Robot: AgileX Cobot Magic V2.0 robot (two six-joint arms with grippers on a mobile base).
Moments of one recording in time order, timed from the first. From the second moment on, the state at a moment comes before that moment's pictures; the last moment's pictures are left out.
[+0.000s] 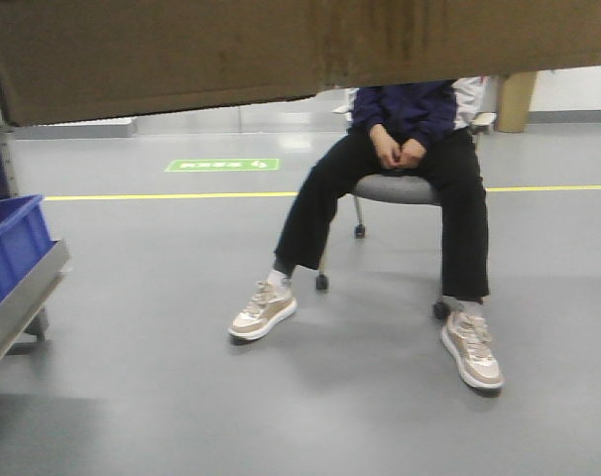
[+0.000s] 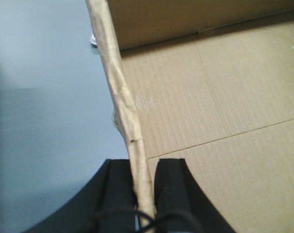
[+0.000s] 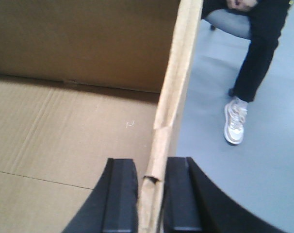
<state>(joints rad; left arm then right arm) -0.48 1.45 -1.83 0.24 1.26 -0.37 0.45 1.39 -1.78 -0.07 1.05 0.10</state>
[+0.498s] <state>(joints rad) -0.48 1.45 -1.83 0.24 1.26 -0.37 0.45 1.39 -1.78 -0.07 1.05 0.10</state>
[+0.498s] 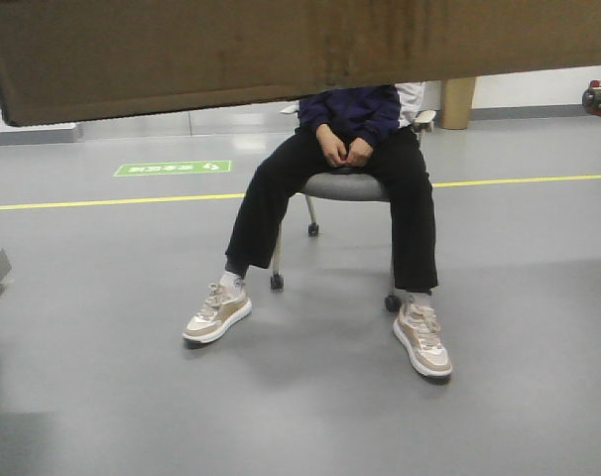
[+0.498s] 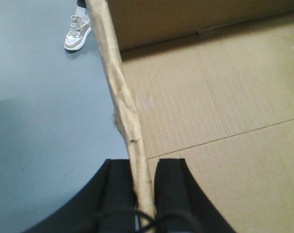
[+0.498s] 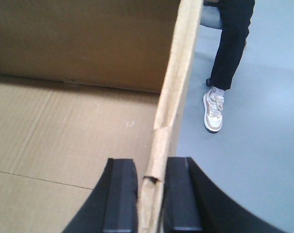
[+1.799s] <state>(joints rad) -0.48 1.44 -1.83 0.24 1.26 -0.37 0.45 1.39 -1.78 -0.07 1.05 0.10</state>
